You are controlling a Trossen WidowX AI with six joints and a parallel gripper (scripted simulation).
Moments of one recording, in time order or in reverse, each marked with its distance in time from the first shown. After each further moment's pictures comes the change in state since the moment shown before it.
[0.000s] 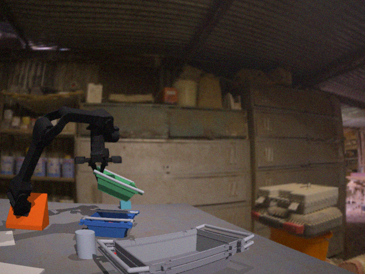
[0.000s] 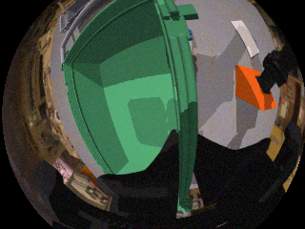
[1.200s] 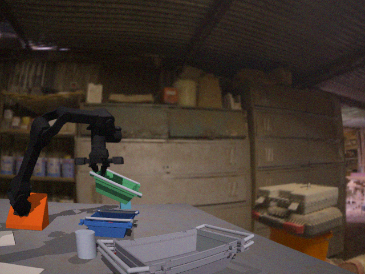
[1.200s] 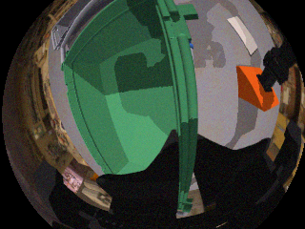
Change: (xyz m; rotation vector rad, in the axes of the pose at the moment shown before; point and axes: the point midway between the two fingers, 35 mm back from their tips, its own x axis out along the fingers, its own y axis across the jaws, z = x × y) arm 0.003 0.005 0.029 0.114 -0.008 0.007
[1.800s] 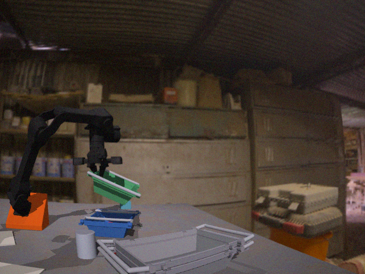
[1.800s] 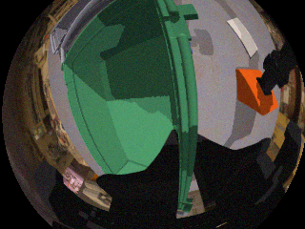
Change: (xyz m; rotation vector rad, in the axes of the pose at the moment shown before) arm 0.000 -0.004 0.012 0.005 -0.002 0.001
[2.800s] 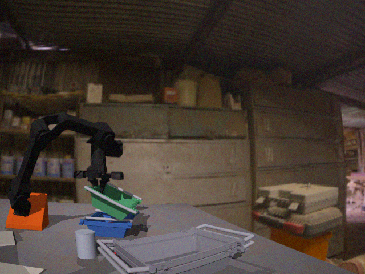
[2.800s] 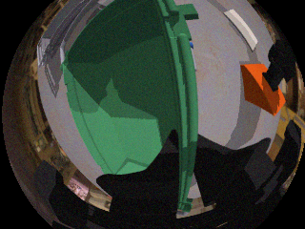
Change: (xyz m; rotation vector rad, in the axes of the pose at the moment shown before) arm 0.052 -0.002 0.001 0.081 -0.038 -0.043
